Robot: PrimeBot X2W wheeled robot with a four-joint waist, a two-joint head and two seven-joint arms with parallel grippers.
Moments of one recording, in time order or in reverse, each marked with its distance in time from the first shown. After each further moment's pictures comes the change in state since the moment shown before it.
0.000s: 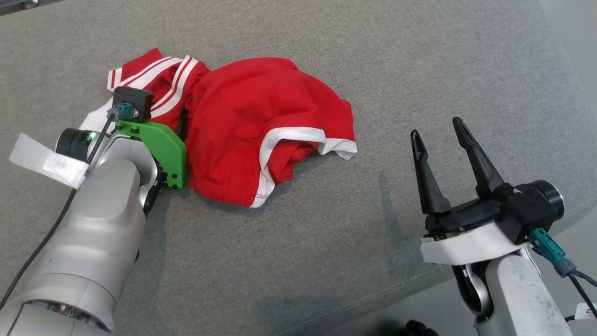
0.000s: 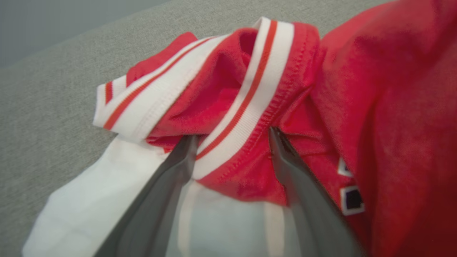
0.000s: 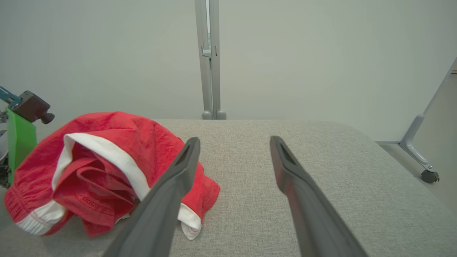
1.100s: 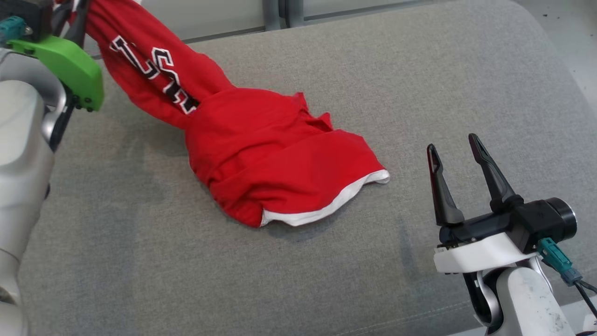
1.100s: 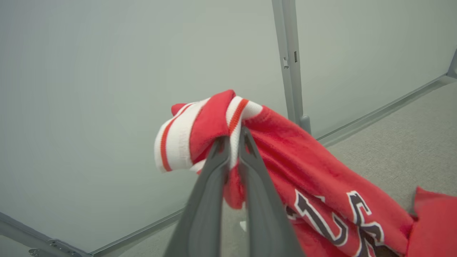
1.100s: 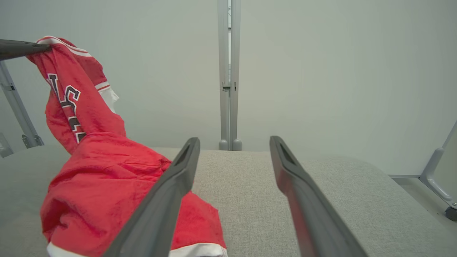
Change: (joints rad) left arm -0.184 0.223 -0.079 -0.174 -0.038 -0.014 -0.075; right arm 0.049 0.000 -0.054 0.023 -0.018 0.000 0.000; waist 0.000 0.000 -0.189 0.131
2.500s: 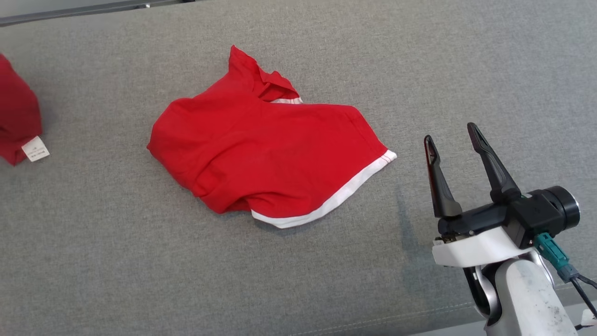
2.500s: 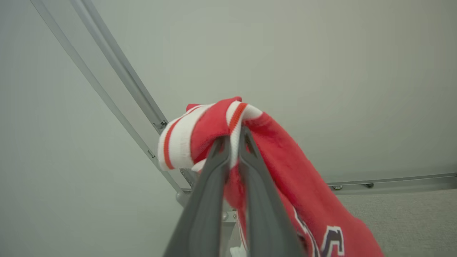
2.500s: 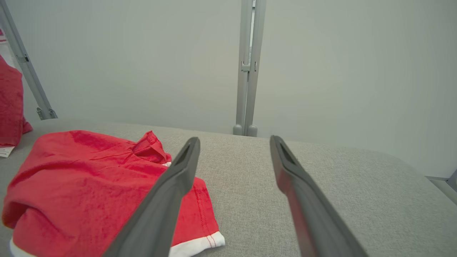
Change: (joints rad) left arm 0.081 0.472 0.188 -0.272 -0.142 0.218 0.087; right arm -0.021 0.000 0.003 -0.022 -0.056 0.000 0.000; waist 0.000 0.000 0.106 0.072
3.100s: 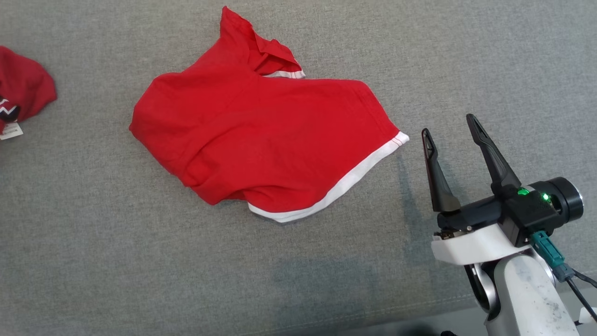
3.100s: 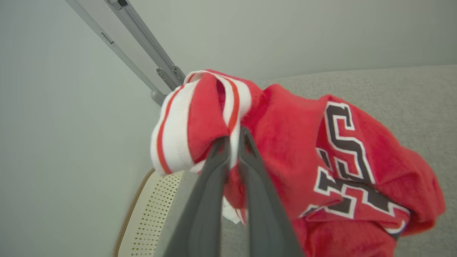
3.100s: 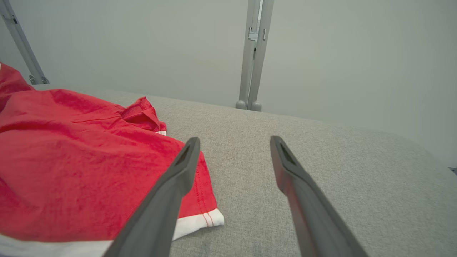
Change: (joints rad) left arm 0.145 -0.108 0.003 0.193 -0.083 -0.001 -0.012; right arm -0.016 0.000 0.003 -0.017 -0.058 0.000 0.000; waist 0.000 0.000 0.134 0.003
